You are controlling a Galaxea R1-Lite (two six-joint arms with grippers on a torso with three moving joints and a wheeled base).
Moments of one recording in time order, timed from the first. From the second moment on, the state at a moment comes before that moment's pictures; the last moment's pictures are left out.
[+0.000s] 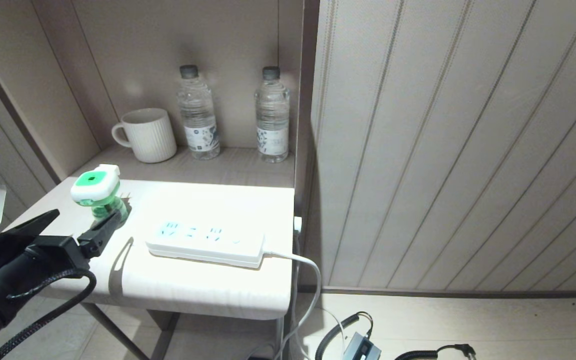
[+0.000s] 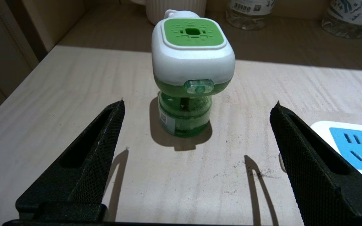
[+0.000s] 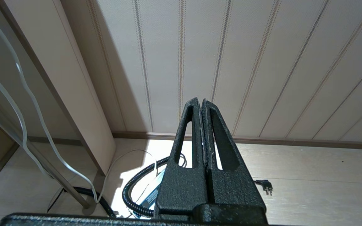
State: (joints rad) left arm -0.25 1.26 -0.23 -1.04 0.18 -0.07; right arm 0.00 0.01 0.00 0.00 -0.02 0.02
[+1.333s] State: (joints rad) left arm -0.28 1.49 -0.37 -1.14 0.40 -0.15; right arm 0.00 0.01 0.00 0.00 -0.02 0.02
